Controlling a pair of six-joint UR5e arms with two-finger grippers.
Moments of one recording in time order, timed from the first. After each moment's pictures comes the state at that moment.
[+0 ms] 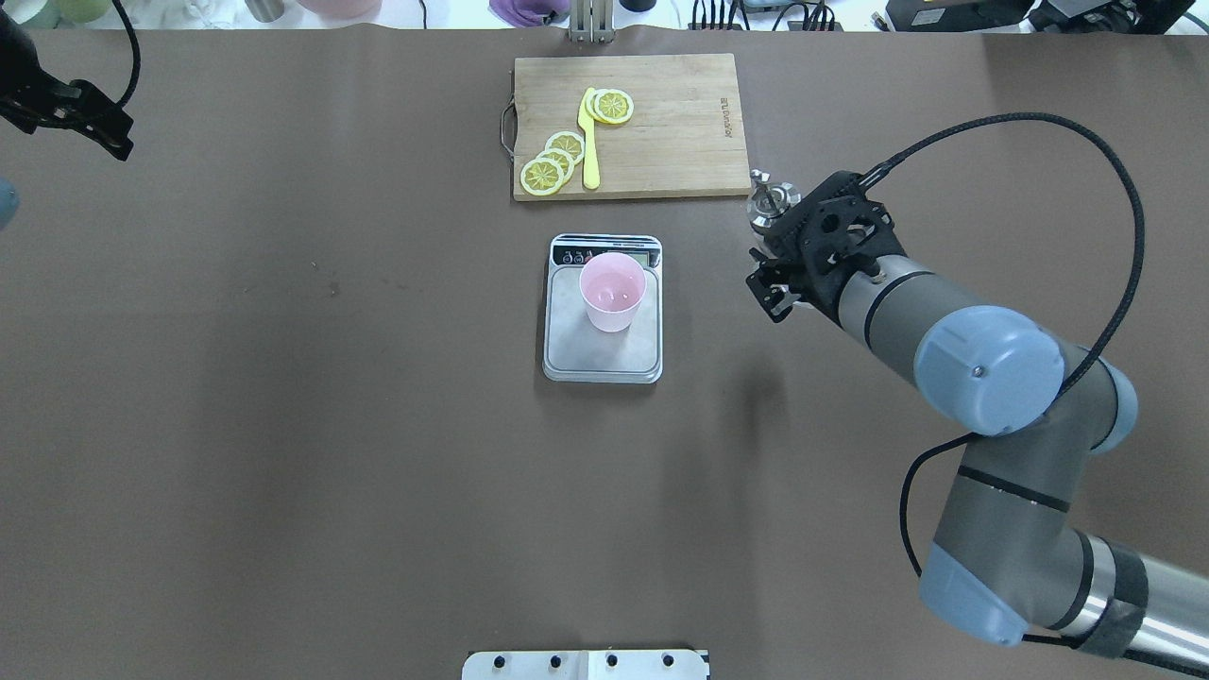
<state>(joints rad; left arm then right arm) -1.18 -1.96 -1.84 -1.35 -2.14 -0.32 0.48 -1.29 1.96 -1.09 1.19 0.41</state>
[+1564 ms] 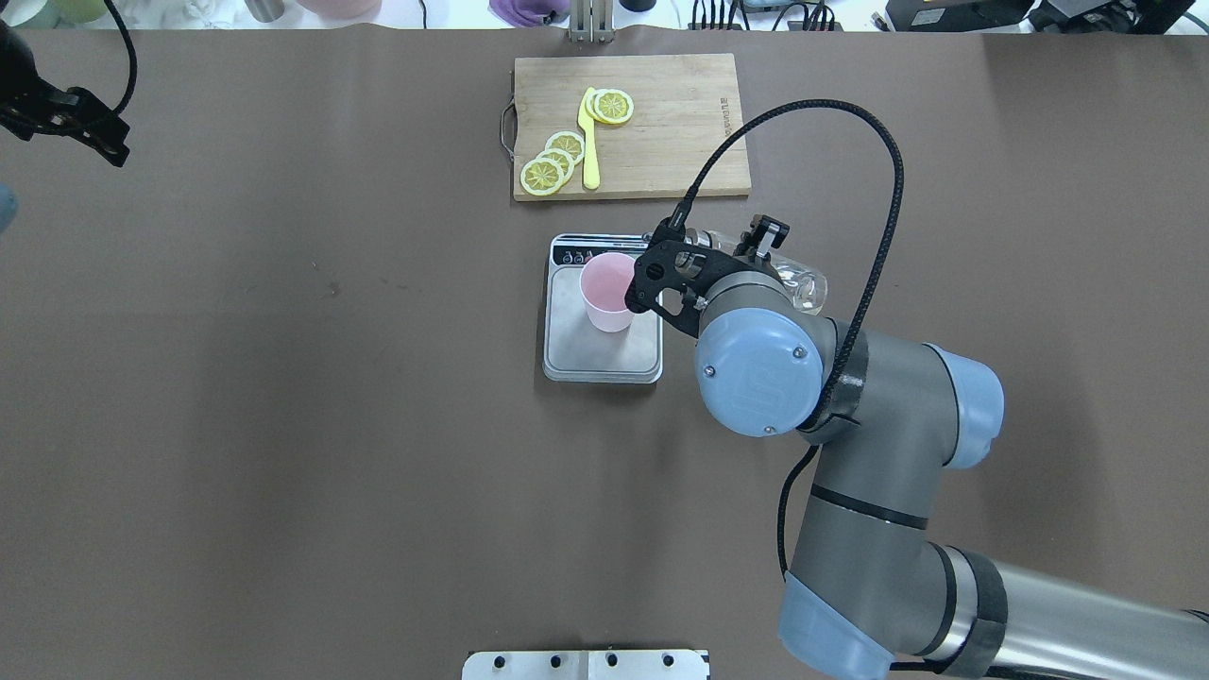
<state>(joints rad) -1.18 -1.95 -1.83 -1.35 -2.14 -0.31 0.42 -1.01 1.89 -1.69 1.14 0.16</state>
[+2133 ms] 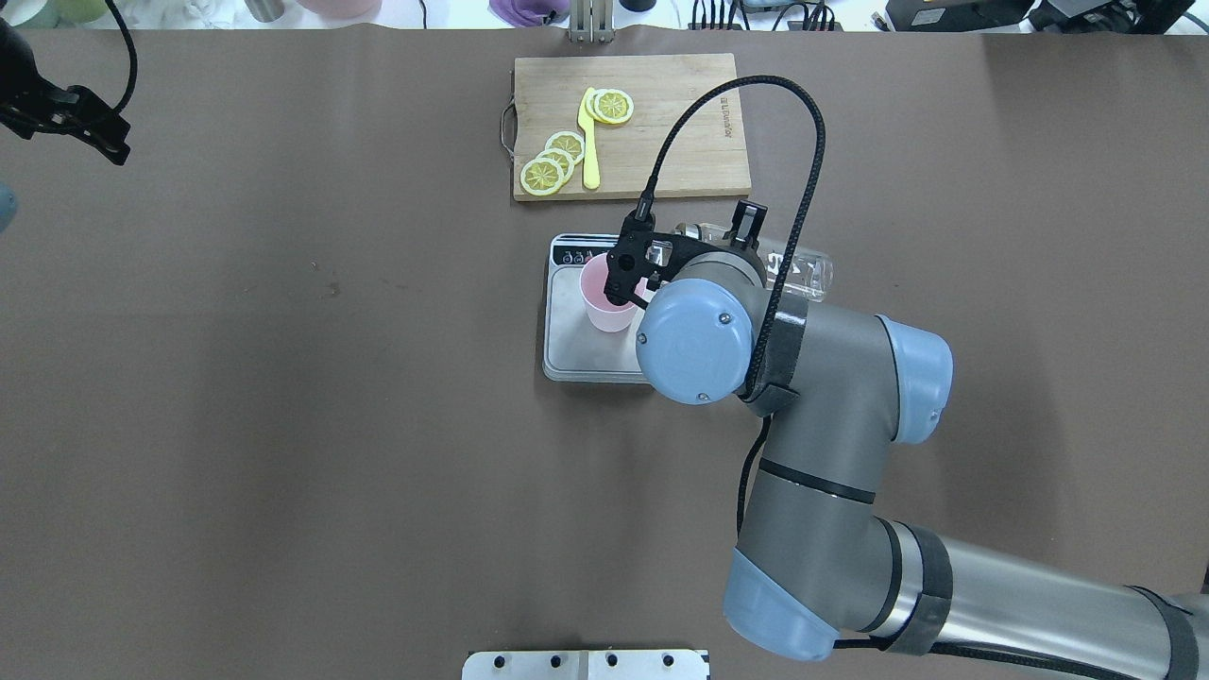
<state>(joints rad) -1.18 -1.95 -1.84 -1.35 -2.14 -0.32 0.43 -0.92 1.85 -1.89 1.15 0.06</state>
